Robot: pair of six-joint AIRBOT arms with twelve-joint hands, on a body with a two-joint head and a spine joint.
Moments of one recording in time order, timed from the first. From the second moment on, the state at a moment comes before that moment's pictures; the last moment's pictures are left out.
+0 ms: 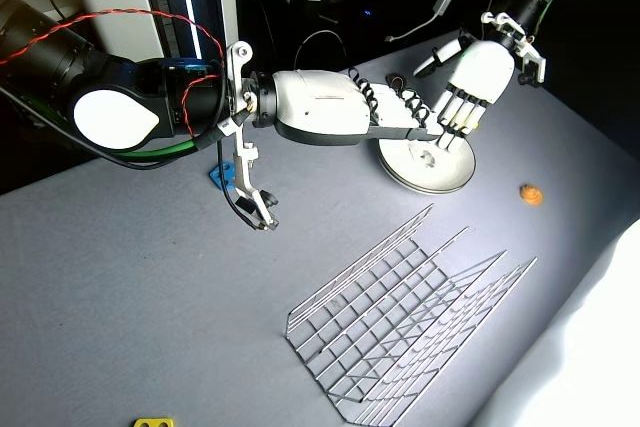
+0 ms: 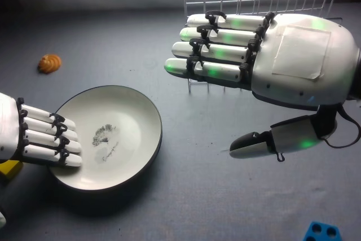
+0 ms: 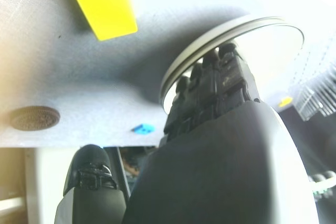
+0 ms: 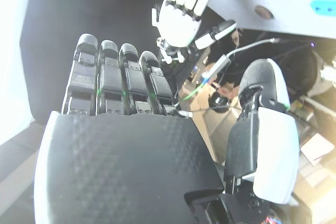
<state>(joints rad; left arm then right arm) 0.71 -0.91 1.50 1.57 -0.97 -0.07 -0.48 -0.99 0.95 -0.42 0.67 -0.96</state>
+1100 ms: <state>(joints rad) 0.68 -1.00 1.45 1.50 -0.96 -0.04 -0.46 -1.11 0.99 -0.43 0.53 -1.01</state>
